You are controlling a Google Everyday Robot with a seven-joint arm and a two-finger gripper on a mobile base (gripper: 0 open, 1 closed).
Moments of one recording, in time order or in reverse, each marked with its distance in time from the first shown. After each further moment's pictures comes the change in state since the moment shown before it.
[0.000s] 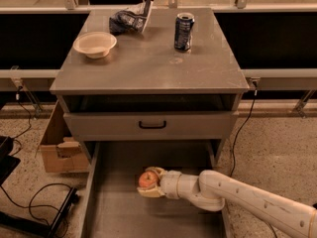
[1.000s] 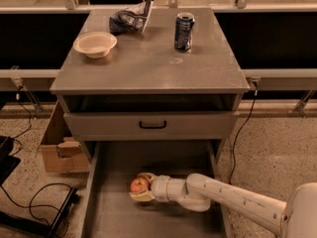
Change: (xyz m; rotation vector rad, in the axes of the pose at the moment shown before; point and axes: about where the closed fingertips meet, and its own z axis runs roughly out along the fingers) arm 0.045 0.008 0.062 -0.061 -0.005 0.030
